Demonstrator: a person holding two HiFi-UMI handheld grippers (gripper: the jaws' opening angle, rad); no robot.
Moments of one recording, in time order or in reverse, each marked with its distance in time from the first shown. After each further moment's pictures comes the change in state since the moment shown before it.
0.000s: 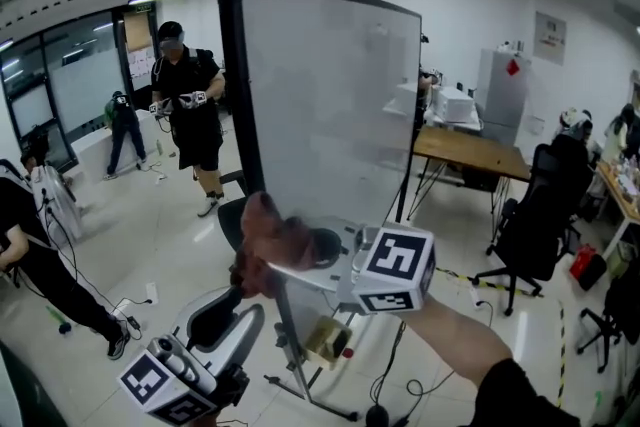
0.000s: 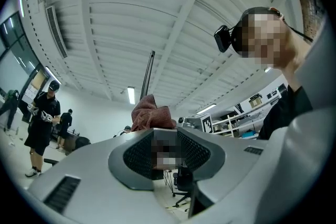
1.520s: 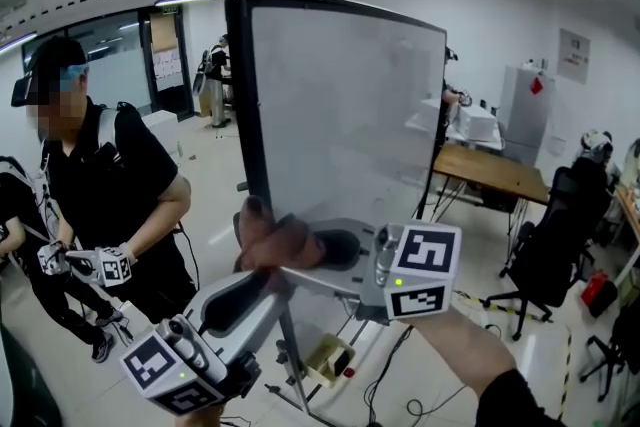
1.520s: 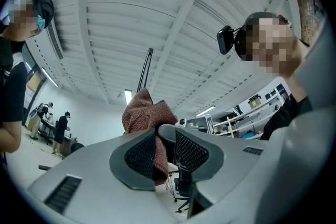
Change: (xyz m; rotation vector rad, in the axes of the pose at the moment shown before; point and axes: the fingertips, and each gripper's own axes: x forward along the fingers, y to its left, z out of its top) left arm 0.061 -0.001 0.027 0.055 -0.038 -0.030; right arm -0.022 -0.014 0.046 0.092 -0.113 0.126
